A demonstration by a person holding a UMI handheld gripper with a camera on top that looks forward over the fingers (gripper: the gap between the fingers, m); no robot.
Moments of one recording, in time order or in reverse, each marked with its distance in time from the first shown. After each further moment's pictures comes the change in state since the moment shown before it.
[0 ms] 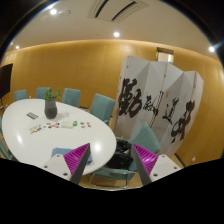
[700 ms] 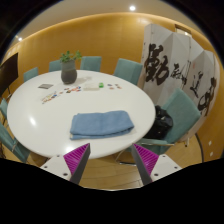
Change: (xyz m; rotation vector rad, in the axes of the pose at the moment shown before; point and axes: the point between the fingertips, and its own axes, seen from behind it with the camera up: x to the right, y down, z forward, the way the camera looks) arm -0.228 0.224 0.110 -0.292 -0.182 0.004
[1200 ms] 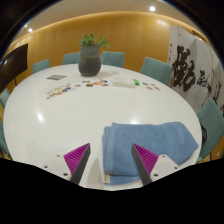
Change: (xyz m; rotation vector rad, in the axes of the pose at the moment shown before) arm -0.212 -0.024 0.247 0.033 -0.125 -0.088
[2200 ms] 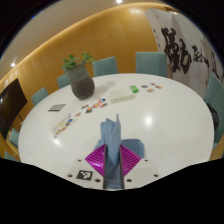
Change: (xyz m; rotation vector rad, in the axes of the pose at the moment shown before) arm 0.007 -0.108 0.016 0.029 -0.144 0.322
